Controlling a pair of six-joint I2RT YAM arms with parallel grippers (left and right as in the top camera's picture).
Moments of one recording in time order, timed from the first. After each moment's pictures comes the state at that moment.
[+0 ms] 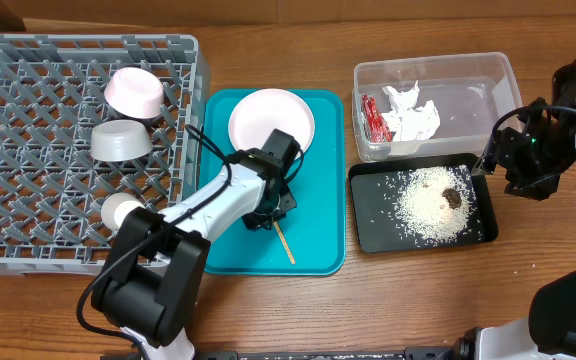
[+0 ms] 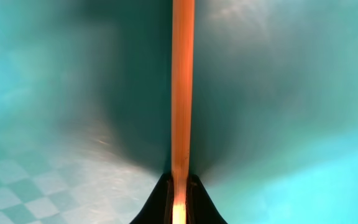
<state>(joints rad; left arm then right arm) -0.49 1.85 1.12 -0.75 0.01 -0.94 -0.25 1.68 1.60 -1.53 -0.24 0.17</state>
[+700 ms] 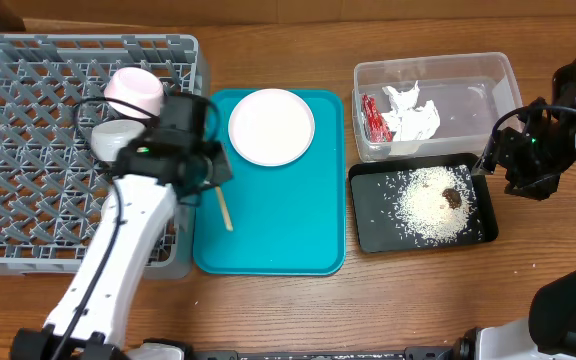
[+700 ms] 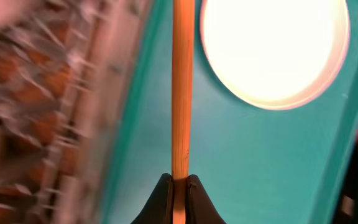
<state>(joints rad) -0.16 1.45 1.23 -0.94 -0.01 -0.44 -0.25 1.68 1.60 -1.53 -0.24 0.17</state>
